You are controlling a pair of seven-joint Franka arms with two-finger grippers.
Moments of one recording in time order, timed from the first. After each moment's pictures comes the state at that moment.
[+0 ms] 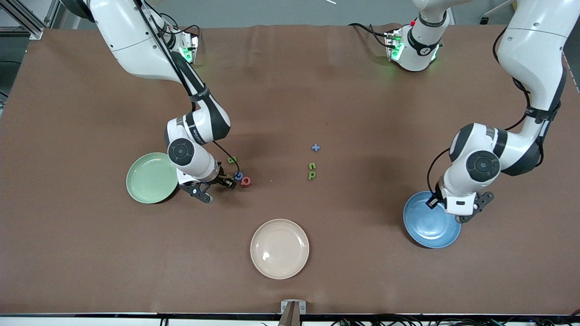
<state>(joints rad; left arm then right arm) 0.30 0.59 -0.43 -1.82 0.48 2.28 -1.06 0.42 0.60 0.01 -1.90 0.14 2.48 0.84</state>
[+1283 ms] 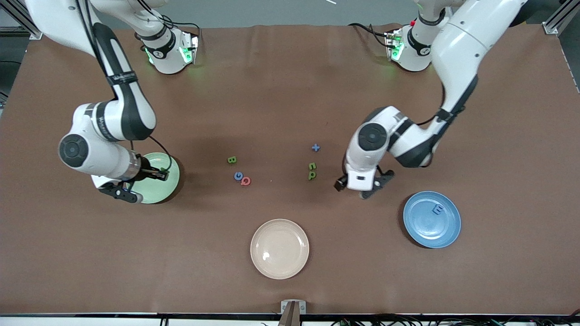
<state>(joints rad) -0.06 0.66 -0.58 -1.77 0.48 2.28 -1.49 0.15 0.34 -0.06 -1.98 0.13 2.17 0.31</state>
